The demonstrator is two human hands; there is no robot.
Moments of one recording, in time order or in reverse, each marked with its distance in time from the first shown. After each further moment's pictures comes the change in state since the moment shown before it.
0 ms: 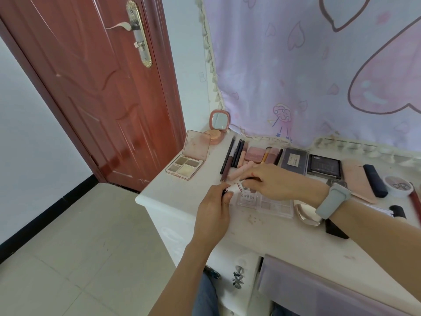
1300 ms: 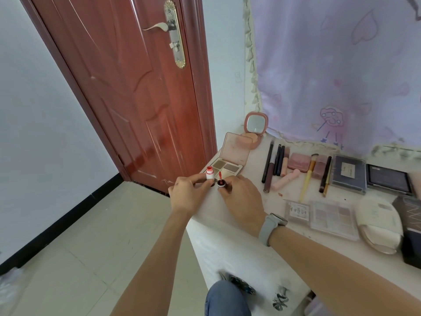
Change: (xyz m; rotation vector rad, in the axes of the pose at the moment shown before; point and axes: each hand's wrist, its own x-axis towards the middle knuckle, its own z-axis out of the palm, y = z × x) left_hand 0.062 -0.096 -0.094 0.110 0.055 -0.470; right_hand 0.114 -0.078 0.105 0.175 0.524 0.183
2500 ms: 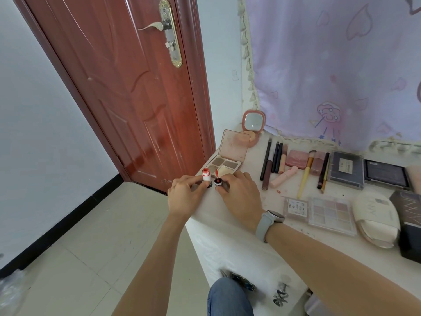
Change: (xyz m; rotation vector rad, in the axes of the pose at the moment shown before) left_hand -0.004 -0.010 -0.002 0.059 -0.033 0.064; right_hand 0.001 -0.001 -0.002 -0.100 0.001 -0.046
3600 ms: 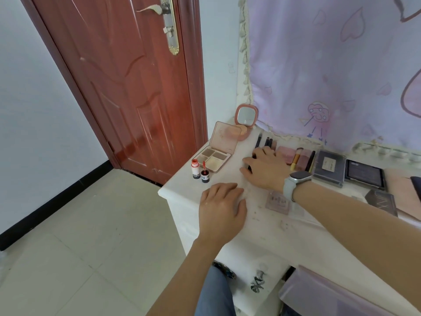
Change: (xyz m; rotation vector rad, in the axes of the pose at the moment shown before) left_hand -0.084 0.056 0.062 0.183 0.147 0.472; right_hand 0.031 0.074 -0.058 -0.611 -0.205 -0.160
